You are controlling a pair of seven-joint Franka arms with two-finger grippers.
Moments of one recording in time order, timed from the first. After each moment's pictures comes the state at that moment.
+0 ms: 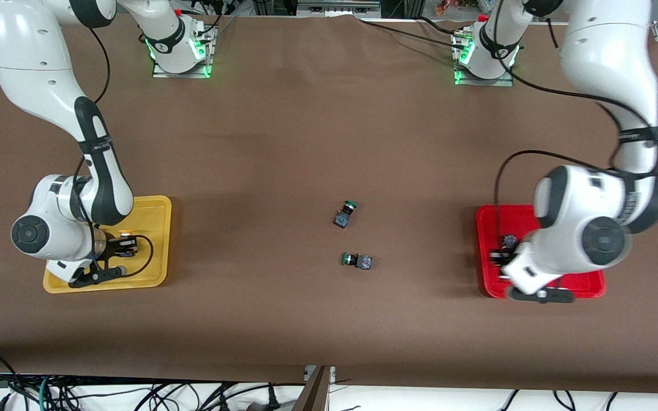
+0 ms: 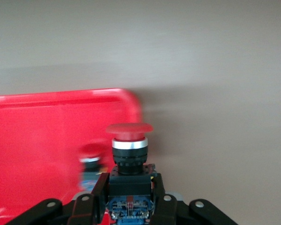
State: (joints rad) left arm -0.10 0.72 0.01 -1.22 0.00 1.83 -0.06; right arm 0.05 0.76 -0.11 -1.54 0.02 2.22 -0.32
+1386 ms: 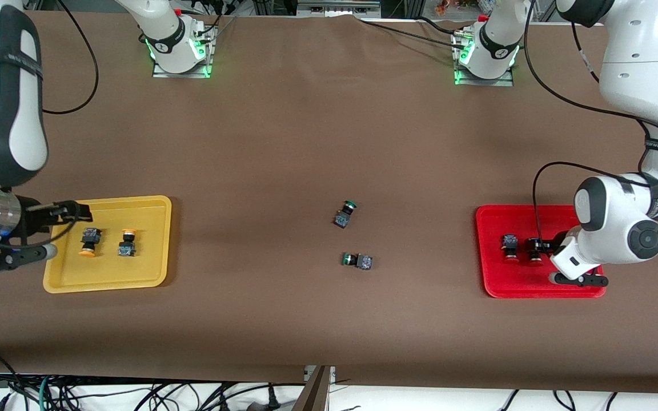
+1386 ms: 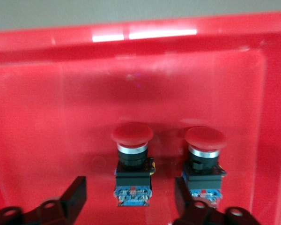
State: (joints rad) left arm 0.08 0.69 0.01 -1.55 0.00 2.09 0.13; right arm 0.05 0.54 -0.11 -1.18 0.02 1.55 -0.32
